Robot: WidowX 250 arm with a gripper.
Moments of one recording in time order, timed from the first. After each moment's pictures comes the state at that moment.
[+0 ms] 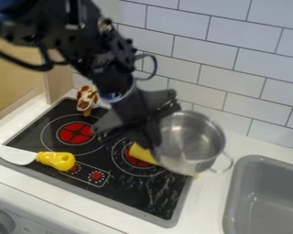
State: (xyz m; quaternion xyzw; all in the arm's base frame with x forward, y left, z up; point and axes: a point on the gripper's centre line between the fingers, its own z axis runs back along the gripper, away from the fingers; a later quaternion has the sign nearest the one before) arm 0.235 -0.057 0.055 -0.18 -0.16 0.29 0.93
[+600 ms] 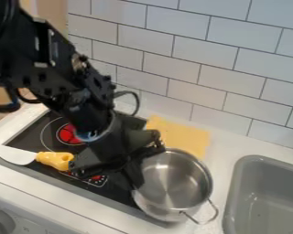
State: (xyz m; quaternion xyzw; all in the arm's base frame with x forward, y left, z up) arm 0.191 -0.054 0.033 -0.16 -0.12 0.27 0.94
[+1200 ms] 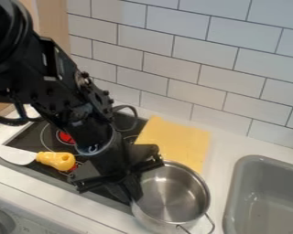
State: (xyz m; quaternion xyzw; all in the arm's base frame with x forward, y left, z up) arm 0.188 -0.056 0.016 -0.16 -0.11 0.26 0.95
